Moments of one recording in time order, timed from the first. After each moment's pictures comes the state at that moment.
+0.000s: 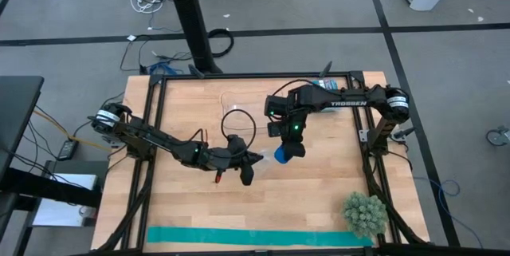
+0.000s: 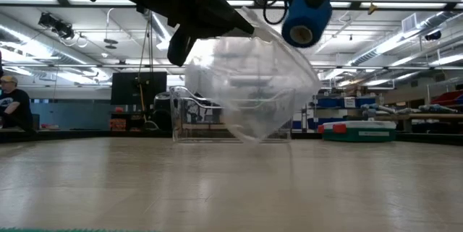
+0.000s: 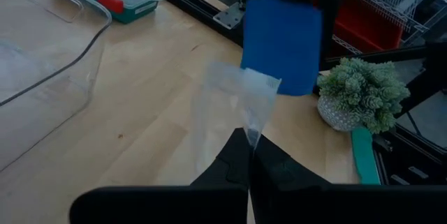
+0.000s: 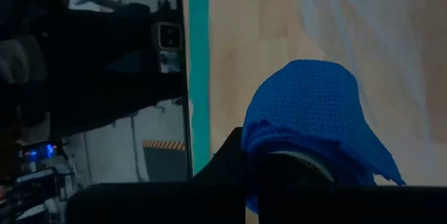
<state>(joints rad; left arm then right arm) -0.29 1.61 0.85 0.42 -0.46 -0.66 -0.10 1.75 1.56 -1.16 -0.73 0.06</state>
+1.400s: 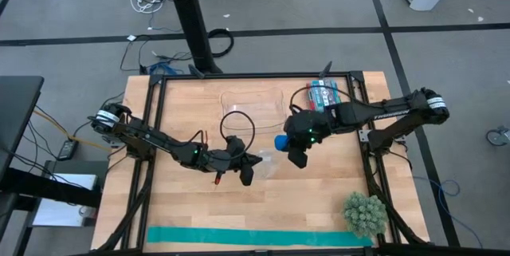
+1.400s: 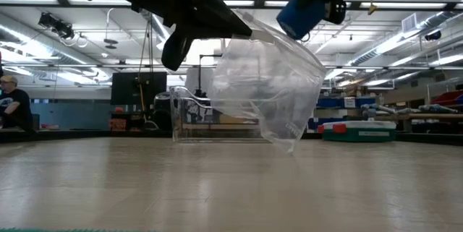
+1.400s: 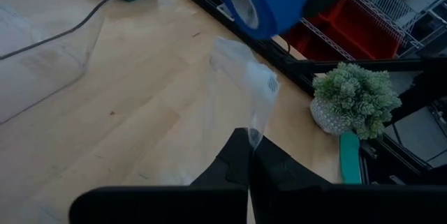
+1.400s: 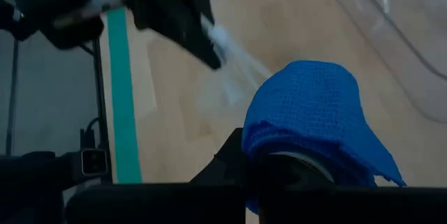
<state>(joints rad) -0.30 1.61 0.85 0.40 -0.46 -0.79 0.11 1.36 1.18 -0.65 -0.06 0.55</state>
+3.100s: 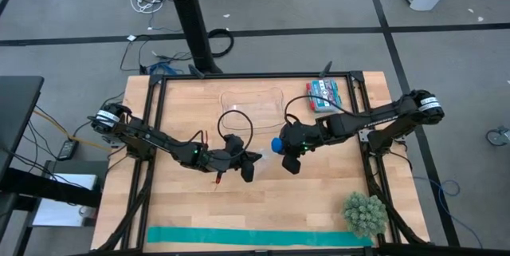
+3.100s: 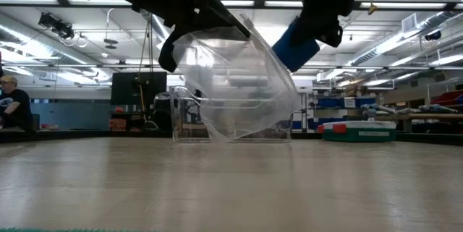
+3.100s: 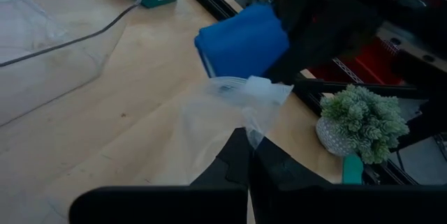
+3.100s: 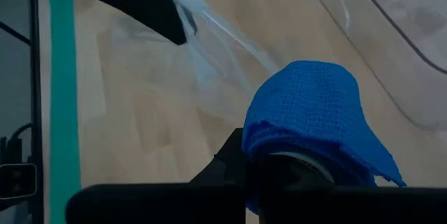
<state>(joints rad) -0.30 1.61 0.85 0.40 -0.53 -0.87 0.16 1.42 1.05 -0.49 0.08 0.53</state>
